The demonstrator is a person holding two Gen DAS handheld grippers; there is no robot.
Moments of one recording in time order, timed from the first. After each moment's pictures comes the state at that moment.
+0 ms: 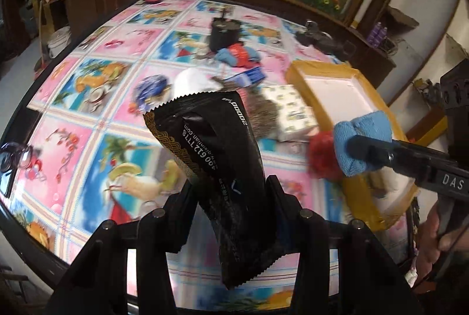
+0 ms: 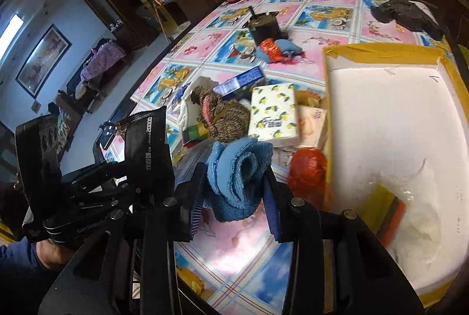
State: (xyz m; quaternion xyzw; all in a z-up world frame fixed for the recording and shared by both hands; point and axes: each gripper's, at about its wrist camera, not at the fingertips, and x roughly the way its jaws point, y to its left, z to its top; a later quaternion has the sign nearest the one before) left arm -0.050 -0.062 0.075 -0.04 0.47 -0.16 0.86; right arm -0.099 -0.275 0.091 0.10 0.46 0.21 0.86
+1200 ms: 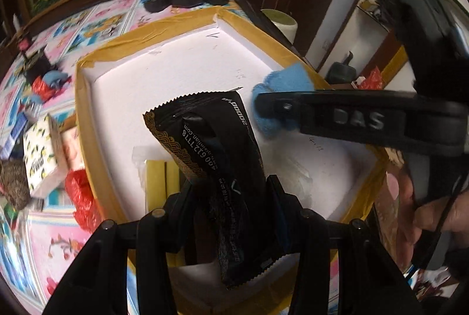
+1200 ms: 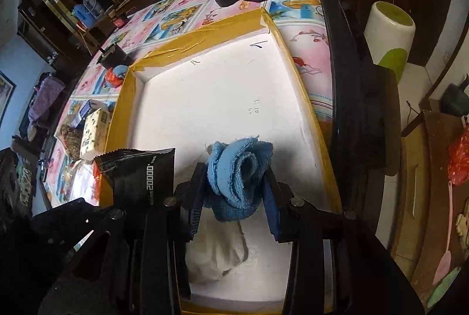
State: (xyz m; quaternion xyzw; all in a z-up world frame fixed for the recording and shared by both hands) left arm -0.056 -0.310 0.045 0.10 0.49 -0.30 0.81; right arm -0.086 -0.479 0.059 0.12 0.49 0.05 0.86
